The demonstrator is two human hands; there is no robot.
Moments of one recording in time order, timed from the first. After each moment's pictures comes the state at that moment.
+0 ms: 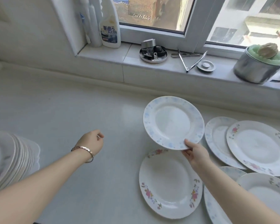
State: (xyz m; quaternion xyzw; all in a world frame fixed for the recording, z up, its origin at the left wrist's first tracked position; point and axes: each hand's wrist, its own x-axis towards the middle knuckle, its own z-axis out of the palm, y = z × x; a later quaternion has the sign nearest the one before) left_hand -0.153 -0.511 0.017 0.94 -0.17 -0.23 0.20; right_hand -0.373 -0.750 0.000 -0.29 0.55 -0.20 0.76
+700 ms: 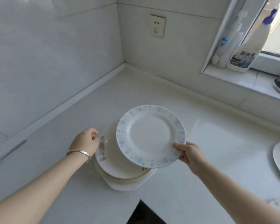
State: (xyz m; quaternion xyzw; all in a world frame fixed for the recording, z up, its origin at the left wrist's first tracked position) left_hand -0.017 -0.128 0.070 0.97 0.07 -0.05 0.25; right_hand -0.110 -0.421 0.037 -0.55 0.35 0.08 0.75
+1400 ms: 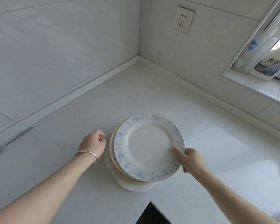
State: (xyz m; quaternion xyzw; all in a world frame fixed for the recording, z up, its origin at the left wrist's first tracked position) left_hand -0.004 -0.089 0.030 0.94 0.12 -0.10 0.29; right_hand -0.095 -0.372 0.033 -0.86 0.28 0.13 0.41
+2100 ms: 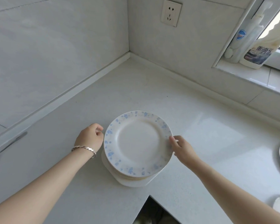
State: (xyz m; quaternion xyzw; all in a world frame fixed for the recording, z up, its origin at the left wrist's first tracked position) left_hand -0.002 -0.103 0.055 0.95 0.08 -0.08 0.29; right_hand -0.090 -0.371 0.023 -0.83 0.26 0.13 0.47
